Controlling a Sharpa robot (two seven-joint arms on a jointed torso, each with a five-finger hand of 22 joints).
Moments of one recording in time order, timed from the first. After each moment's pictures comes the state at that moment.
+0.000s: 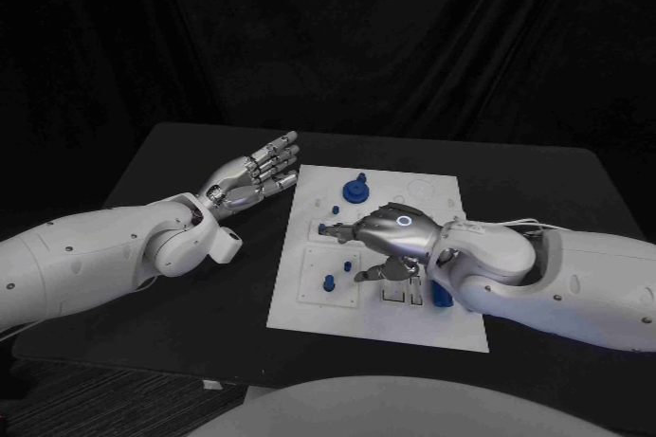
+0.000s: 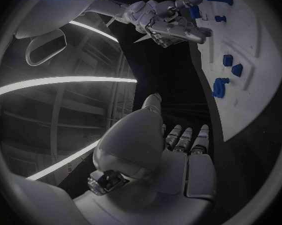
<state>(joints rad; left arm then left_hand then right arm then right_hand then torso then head) 1.18 -0.88 -0.22 1.39 -0.35 0.02 0.64 1.59 0.22 -0.20 0.23 0.49 0.06 -0.08 0.01 0.01 0.02 0.10 0.06 0.01 0.00 0.17 0.00 0.00 0.16 0.02 0.29 0.01 0.08 1.21 -0.80 -0.25 1.75 -1.82 -0.37 -0.02 1.49 -0.20 0.11 0.29 0.13 0.46 0.15 0.05 0.05 0.85 0.13 0.07 0.07 1.39 0.02 1.16 0.94 0.12 1.33 0.12 0.77 1.31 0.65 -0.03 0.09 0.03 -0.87</state>
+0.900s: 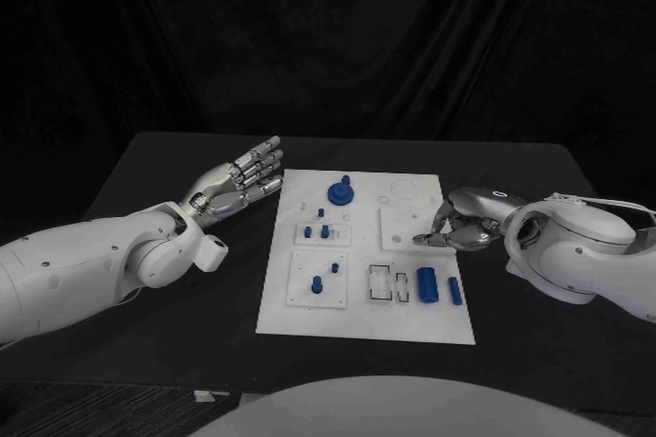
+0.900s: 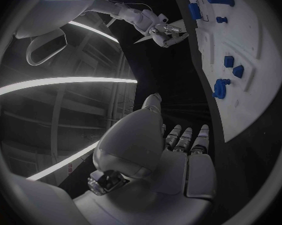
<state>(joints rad) 1.17 -0.89 -0.22 1.39 -0.35 0.02 0.64 1.59 0.22 -0.20 0.23 0.49 0.06 -0.08 0.01 0.01 0.02 0.10 0.06 0.02 0.00 0.17 0.00 0.00 0.16 0.02 0.29 0.01 0.08 1.26 -1.11 -0.25 1.82 -1.46 -0.24 -0.35 1.00 -0.05 0.03 0.29 0.19 1.14 0.03 0.27 0.29 1.46 -0.04 1.50 1.29 1.47 -0.10 1.40 1.27 0.08 1.47 0.01 1.15 1.31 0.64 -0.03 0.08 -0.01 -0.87</state>
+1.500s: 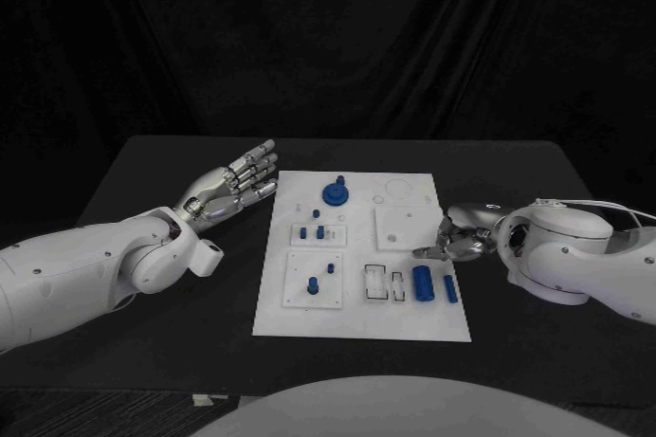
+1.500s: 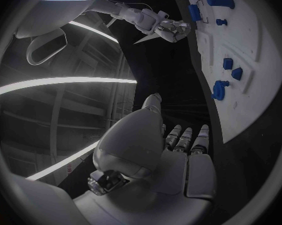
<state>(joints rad) 1.16 -0.90 -0.22 1.39 -0.35 0.02 0.64 1.59 0.22 -0.19 0.22 0.49 0.06 -0.08 0.01 0.01 0.02 0.10 0.06 0.02 0.00 0.17 0.00 0.00 0.16 0.02 0.29 0.01 0.08 1.25 -1.09 -0.25 1.82 -1.43 -0.10 -0.51 0.85 -0.11 0.05 0.29 0.11 1.08 -0.01 0.46 0.80 1.46 -0.07 1.57 1.31 1.47 -0.13 1.51 1.31 0.05 1.47 -0.02 1.38 1.31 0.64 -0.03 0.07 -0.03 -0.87</state>
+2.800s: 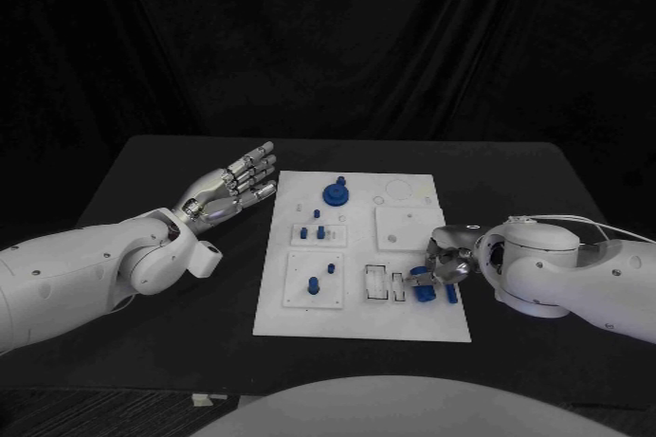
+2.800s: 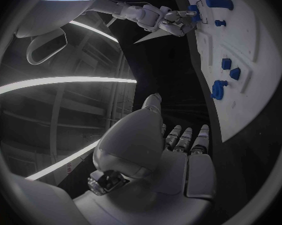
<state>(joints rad) 1.16 -0.90 -0.22 1.39 -0.35 0.02 0.64 1.59 0.22 -0.19 0.22 0.49 0.06 -0.08 0.01 0.01 0.01 0.11 0.06 0.02 0.00 0.17 0.00 0.00 0.16 0.03 0.29 0.01 0.08 1.19 -1.02 -0.25 1.80 -1.42 -0.03 -0.54 0.91 -0.11 0.06 0.29 0.27 1.11 -0.02 0.39 0.88 1.46 -0.07 1.57 1.31 1.47 -0.13 1.54 1.31 0.04 1.47 -0.02 1.45 1.31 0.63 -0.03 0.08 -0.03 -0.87</state>
